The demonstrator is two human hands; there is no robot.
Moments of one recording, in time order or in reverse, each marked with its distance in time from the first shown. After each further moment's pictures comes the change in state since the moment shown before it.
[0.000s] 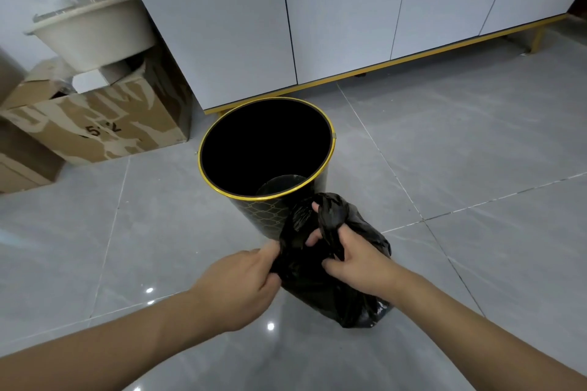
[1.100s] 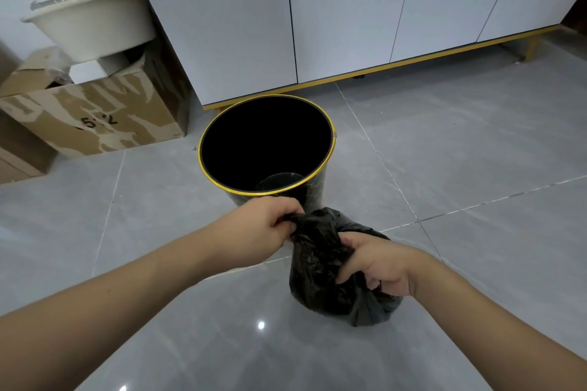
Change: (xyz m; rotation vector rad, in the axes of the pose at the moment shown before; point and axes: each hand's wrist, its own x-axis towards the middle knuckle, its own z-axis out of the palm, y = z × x) left_hand 0.027 0.018 -0.052 -0.372 0.044 0.070; right_hand -0.011 -0.029 -0.022 0.368 -0.319 0.515
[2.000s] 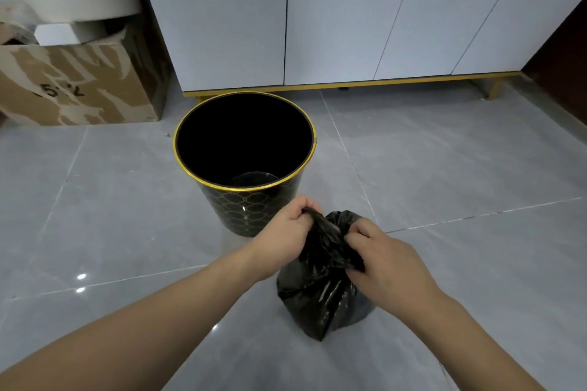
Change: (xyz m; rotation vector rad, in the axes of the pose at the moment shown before) left_hand 0.052 0.023 0.082 -0.816 0.138 -0.087; right_hand -0.053 0.013 -0.020 -1.360 0.738 -0.375
